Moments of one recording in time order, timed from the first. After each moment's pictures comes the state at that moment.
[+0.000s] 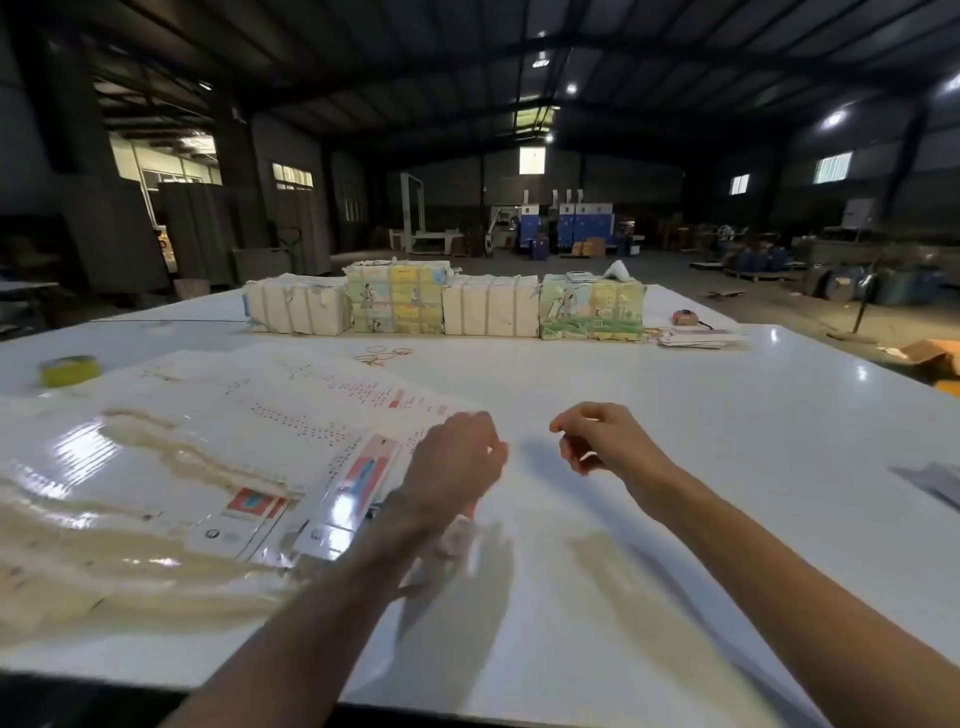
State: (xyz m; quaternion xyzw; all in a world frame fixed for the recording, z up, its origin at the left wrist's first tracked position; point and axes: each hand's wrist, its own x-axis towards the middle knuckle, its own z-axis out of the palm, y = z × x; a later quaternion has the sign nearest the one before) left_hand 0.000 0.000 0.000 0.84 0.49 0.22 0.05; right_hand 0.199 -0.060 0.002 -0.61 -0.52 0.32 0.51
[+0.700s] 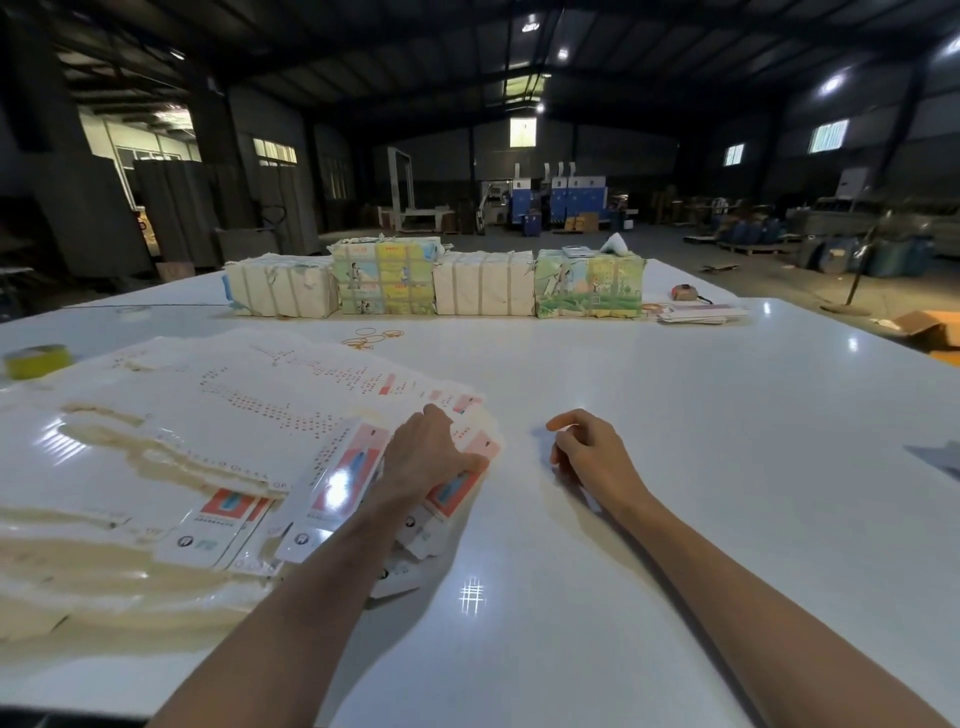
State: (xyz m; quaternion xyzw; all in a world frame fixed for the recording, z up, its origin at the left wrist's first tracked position) left_hand -0.010 0.075 -0.037 0.80 0.56 0.18 0.10; right_hand 0.201 -0.019 -0.068 -0.62 -0.49 0.24 0.56
